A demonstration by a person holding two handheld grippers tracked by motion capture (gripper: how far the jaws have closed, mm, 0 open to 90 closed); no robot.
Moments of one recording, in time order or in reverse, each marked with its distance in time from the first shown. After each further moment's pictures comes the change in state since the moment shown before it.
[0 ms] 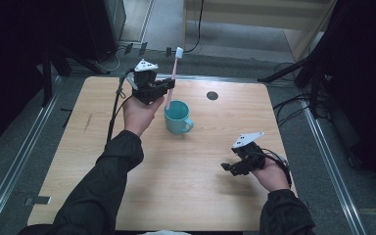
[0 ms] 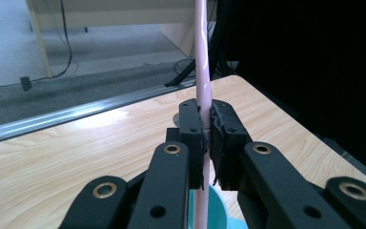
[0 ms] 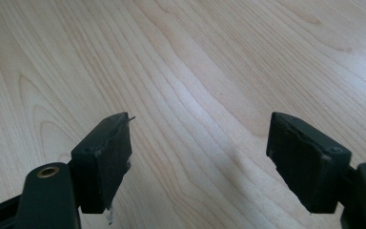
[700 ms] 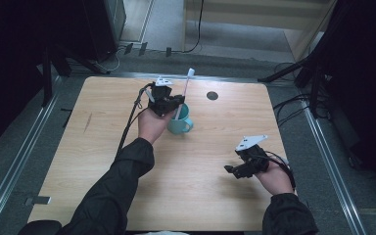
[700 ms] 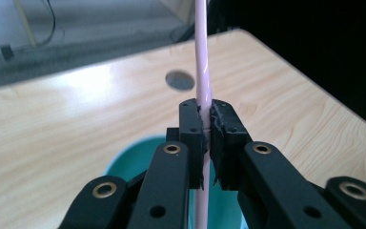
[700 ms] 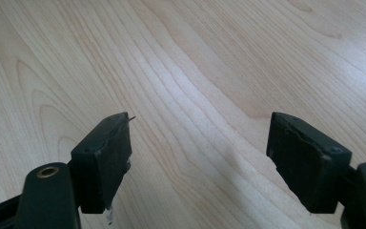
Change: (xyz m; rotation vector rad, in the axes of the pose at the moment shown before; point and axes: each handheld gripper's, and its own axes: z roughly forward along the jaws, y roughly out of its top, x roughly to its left) left arm -0.002 -0.049 0.054 0.138 0.005 0.007; right arm 0.003 -0.008 -0.008 0.012 -0.026 0.000
